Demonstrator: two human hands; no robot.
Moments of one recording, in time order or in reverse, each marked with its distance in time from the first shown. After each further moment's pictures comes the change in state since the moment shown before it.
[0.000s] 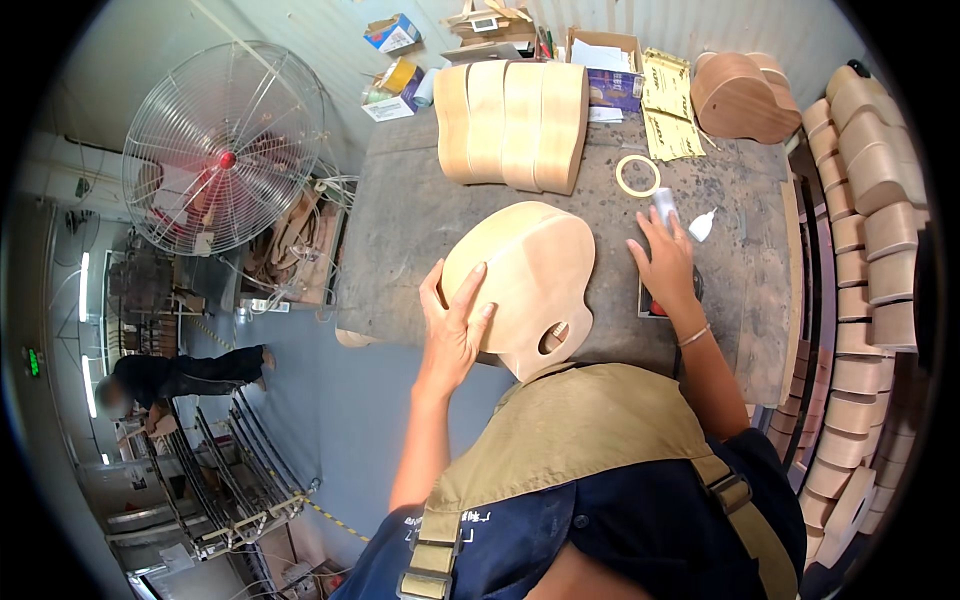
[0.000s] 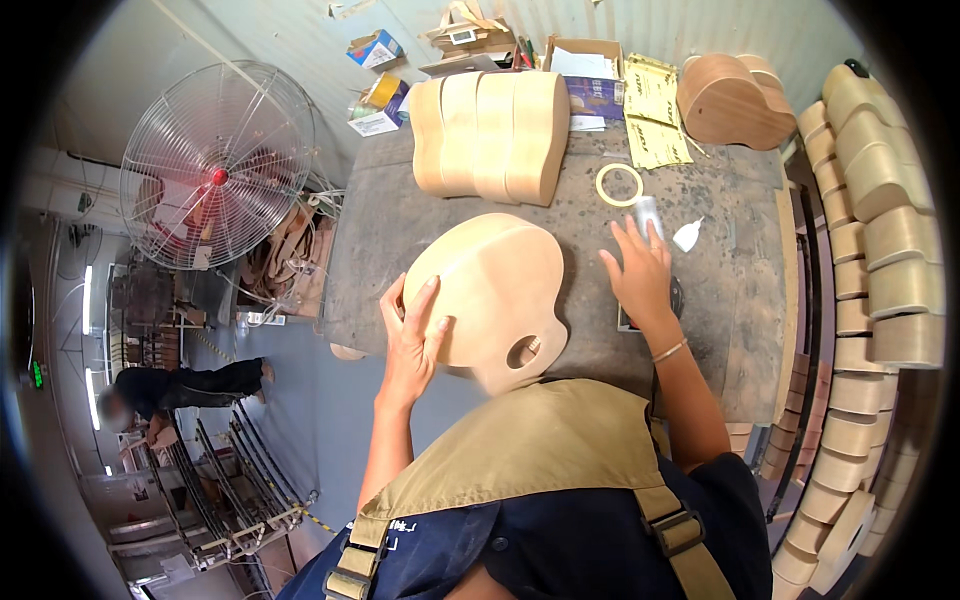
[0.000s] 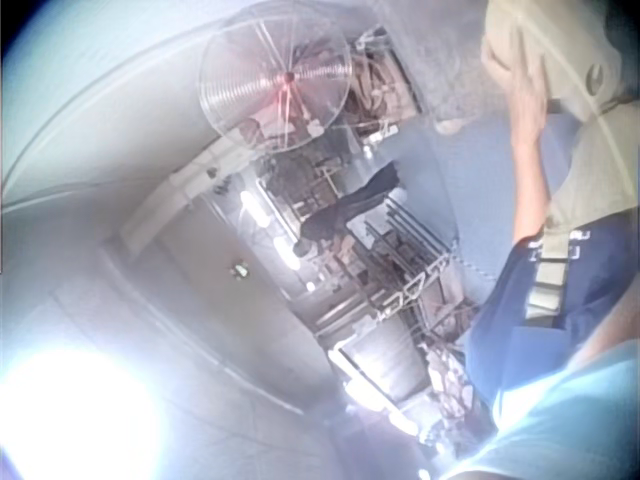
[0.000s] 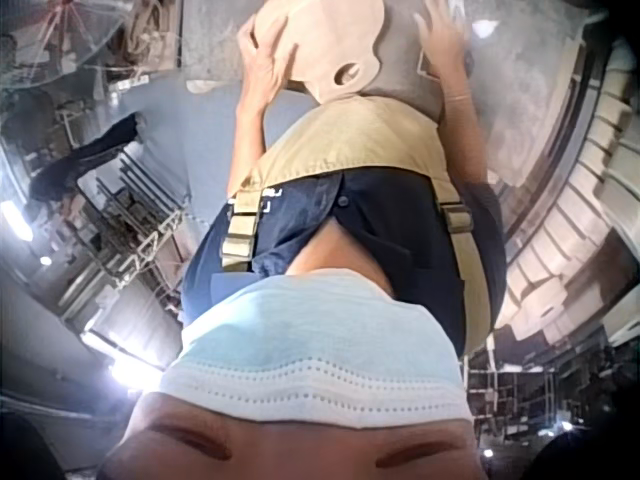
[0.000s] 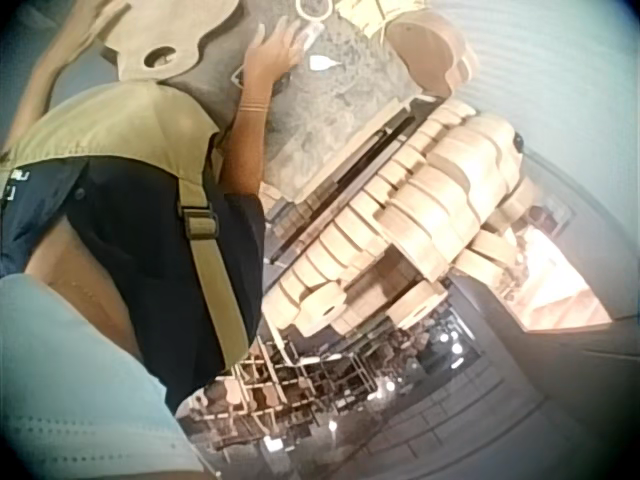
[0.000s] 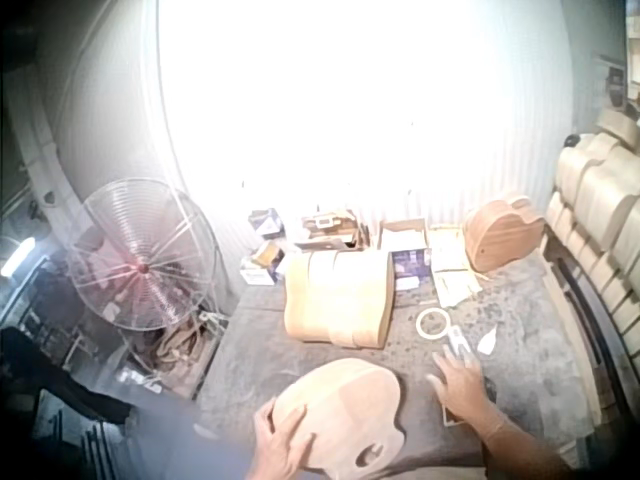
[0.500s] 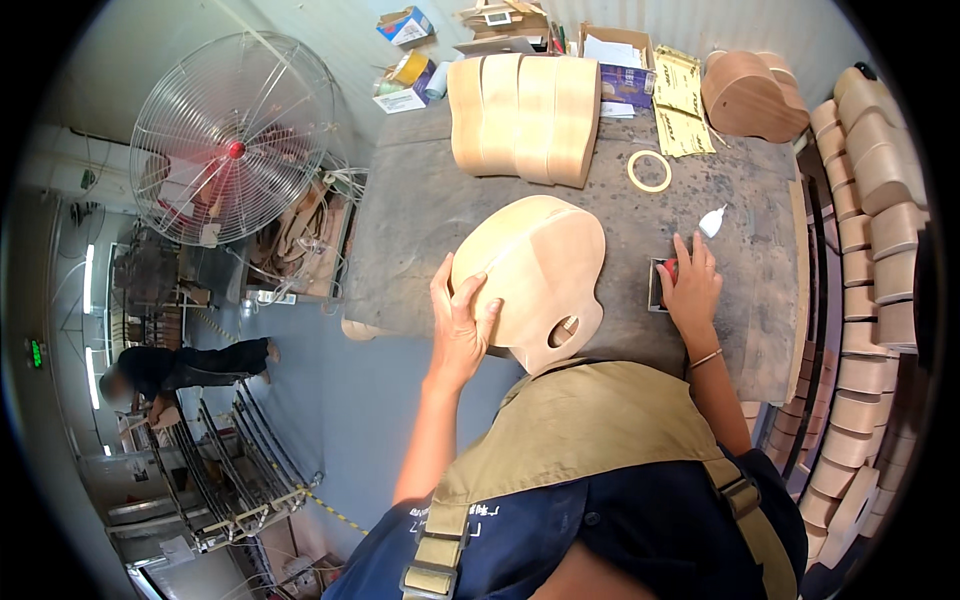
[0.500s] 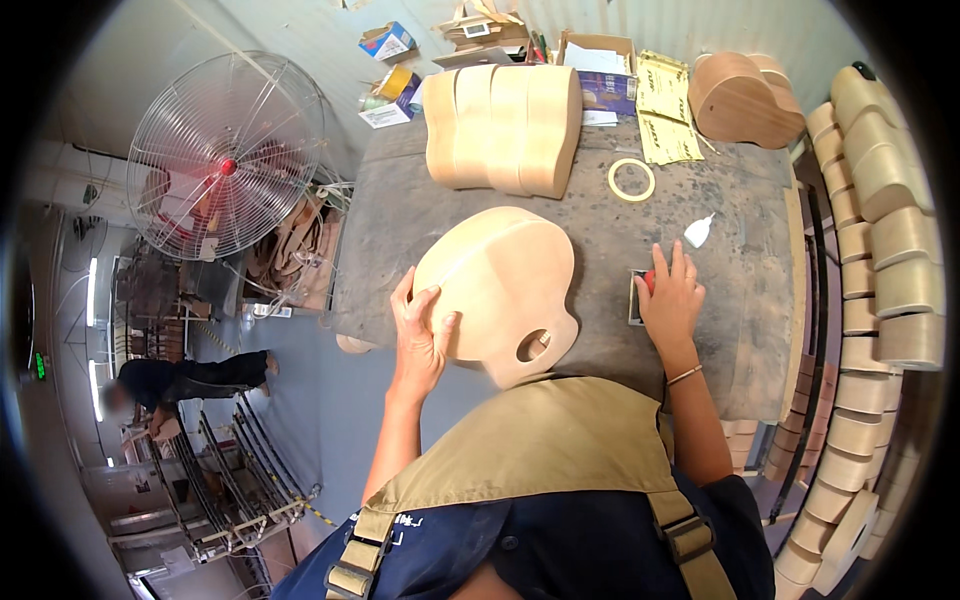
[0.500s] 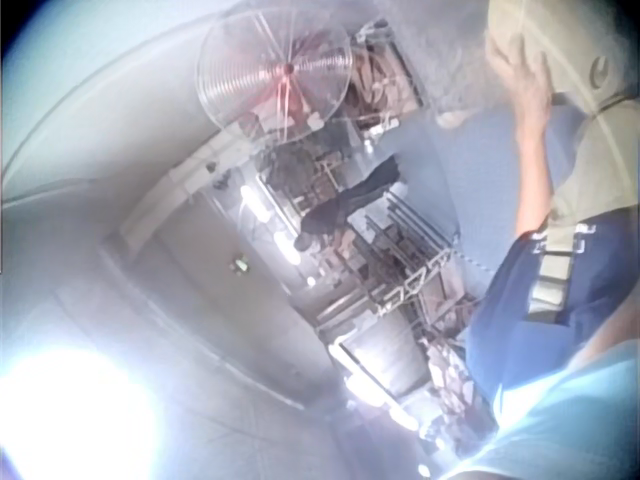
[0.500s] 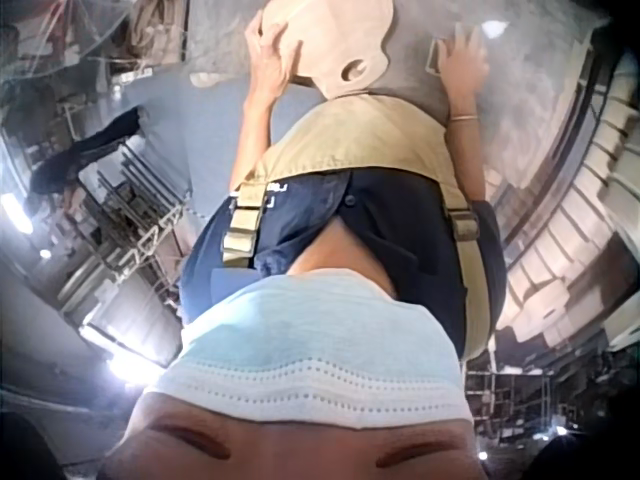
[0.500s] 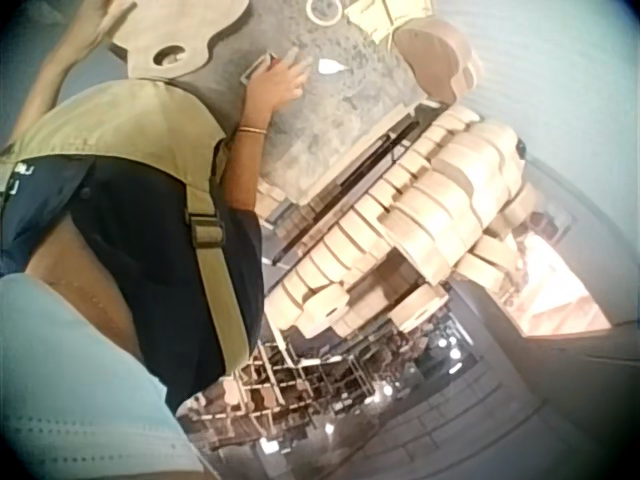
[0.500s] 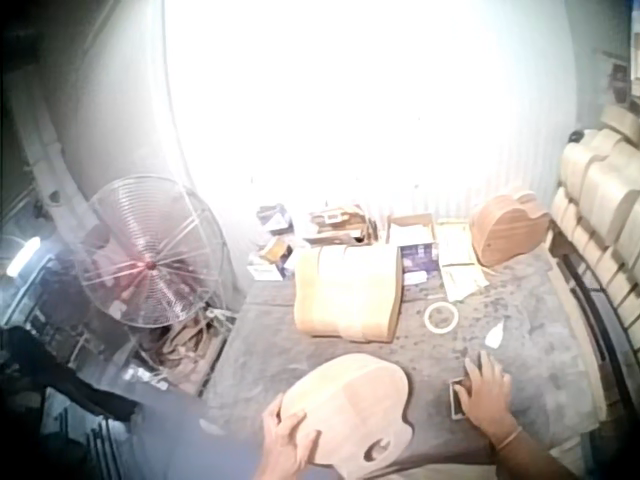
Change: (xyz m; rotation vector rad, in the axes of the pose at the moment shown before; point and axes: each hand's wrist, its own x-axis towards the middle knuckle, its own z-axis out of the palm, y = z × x) left_hand -0.009 -0.031 0.008 0.025 0.122 0.209; right_hand -0.054 0.006 -0.008 -0.307 -0.034 0.185
